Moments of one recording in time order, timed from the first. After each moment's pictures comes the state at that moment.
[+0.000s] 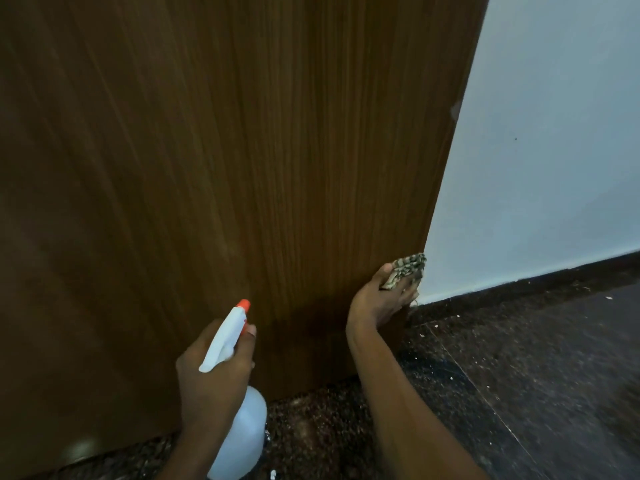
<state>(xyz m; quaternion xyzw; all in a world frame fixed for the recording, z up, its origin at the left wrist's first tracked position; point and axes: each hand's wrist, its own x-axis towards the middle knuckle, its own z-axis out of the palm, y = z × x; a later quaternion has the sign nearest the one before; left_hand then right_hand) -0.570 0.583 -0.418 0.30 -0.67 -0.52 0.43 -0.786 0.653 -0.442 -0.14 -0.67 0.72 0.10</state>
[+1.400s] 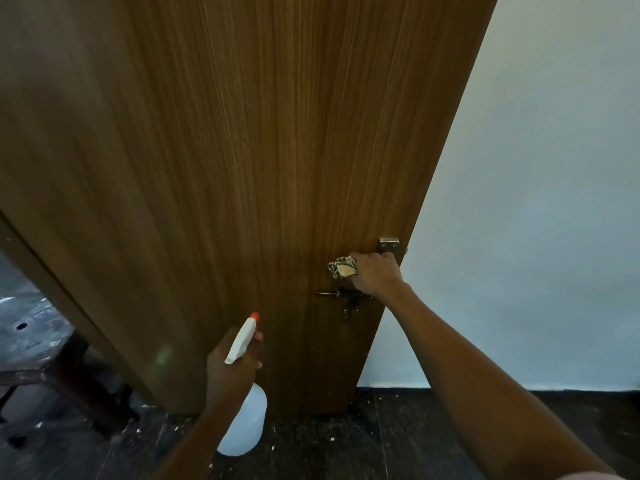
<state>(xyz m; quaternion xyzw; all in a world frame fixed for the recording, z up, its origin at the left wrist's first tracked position) -0.523 0.701 0.258 0.43 -0.58 -0.58 0.37 -0.811 0.754 0.344 0.49 -0.87 -0.02 -0.02</state>
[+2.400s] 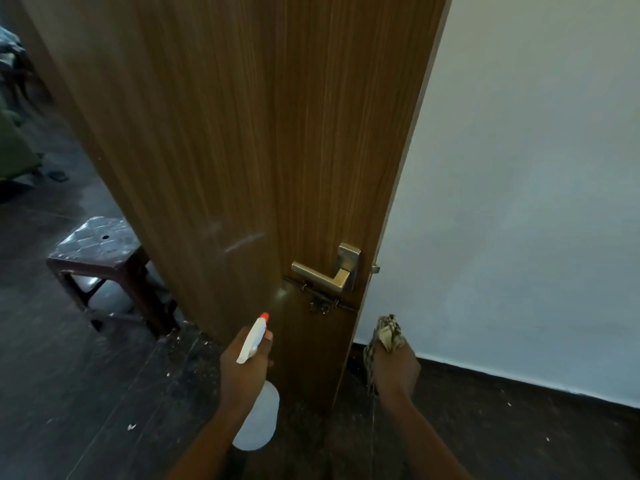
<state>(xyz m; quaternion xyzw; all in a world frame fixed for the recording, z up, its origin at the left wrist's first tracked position) -0.494 0.915 0.231 0.58 -0.46 -0.56 0.38 -0.689 1.019 0.235 0.11 -0.87 0.44 -0.21</state>
